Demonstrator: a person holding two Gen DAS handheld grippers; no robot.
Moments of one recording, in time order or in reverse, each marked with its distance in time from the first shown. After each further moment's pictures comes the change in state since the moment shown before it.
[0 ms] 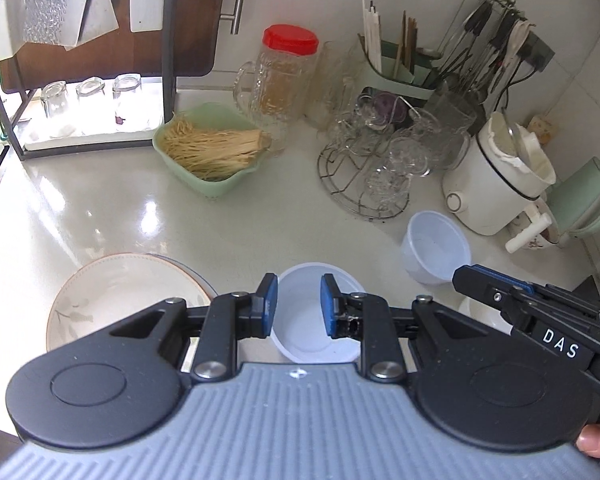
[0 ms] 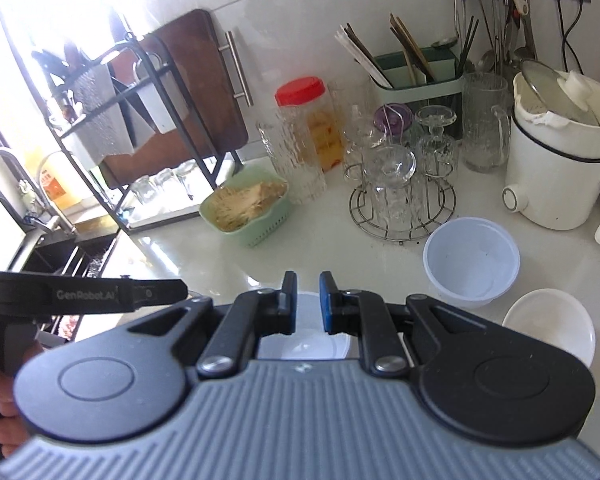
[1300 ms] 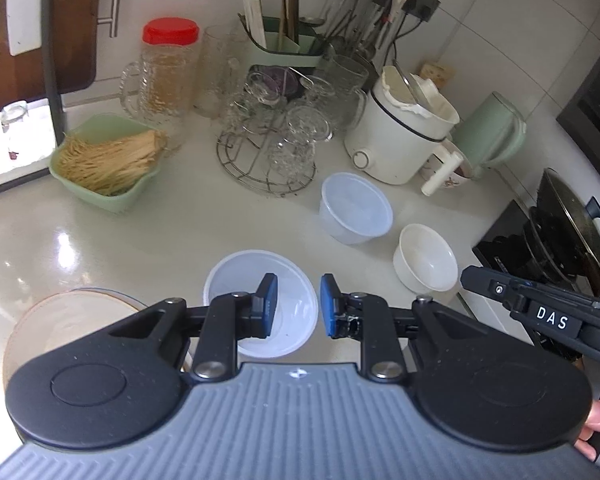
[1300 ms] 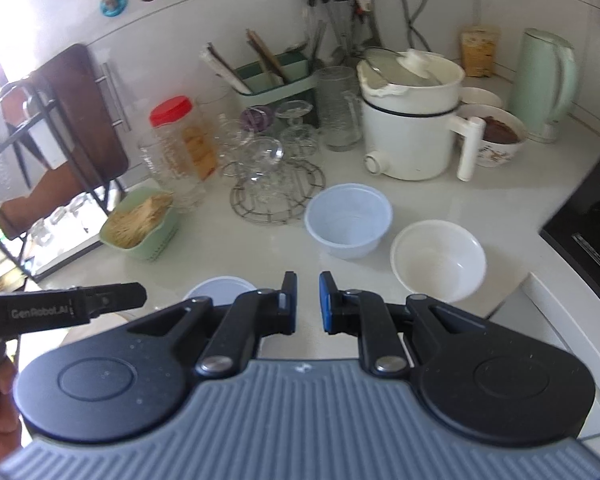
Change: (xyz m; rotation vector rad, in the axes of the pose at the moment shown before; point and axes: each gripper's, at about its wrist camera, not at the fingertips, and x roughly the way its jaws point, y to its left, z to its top) left arm 0.020 0.009 0.001 0.246 0.059 -0.315; right arm -0.041 0.021 -0.044 0.237 -0.066 -0.438
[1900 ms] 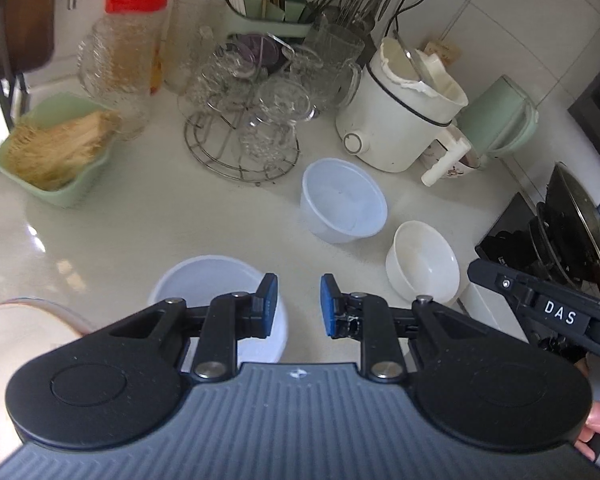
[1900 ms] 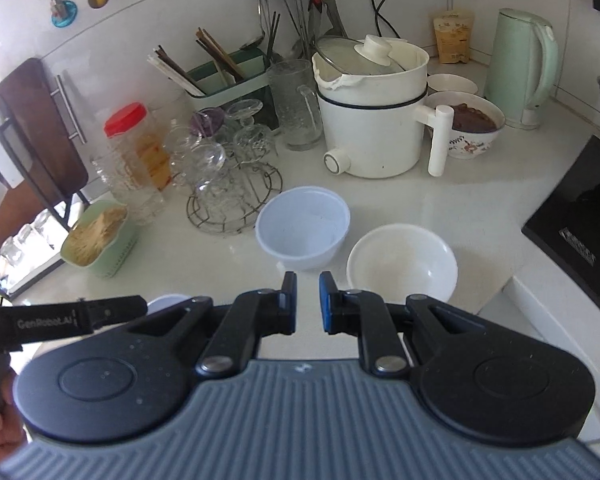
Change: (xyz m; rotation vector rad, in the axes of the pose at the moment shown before) left arm 0.076 -0.031 0.021 -0.044 0.083 -0.014; right arm 0.043 -0.051 0.027 0.021 0.027 -0.010
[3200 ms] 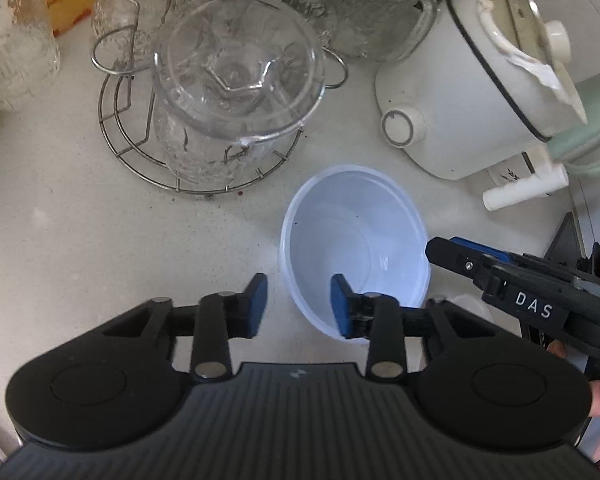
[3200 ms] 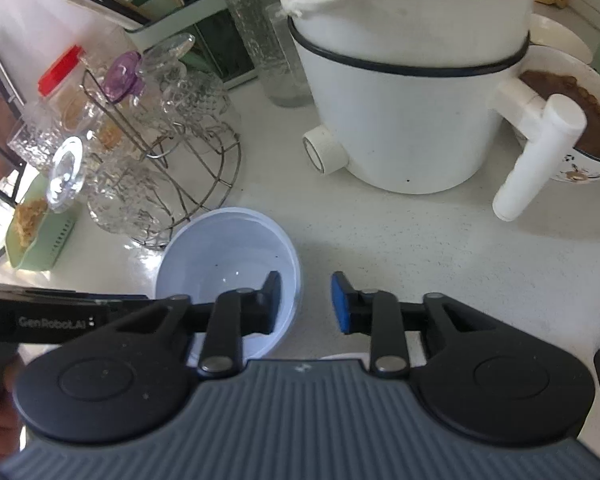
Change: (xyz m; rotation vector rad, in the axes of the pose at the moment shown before) left arm 0.194 -0.012 0.094 -0.150 0.253 0.061; right arm 0.197 -0.067 0.087 -0.107 0.312 0.157
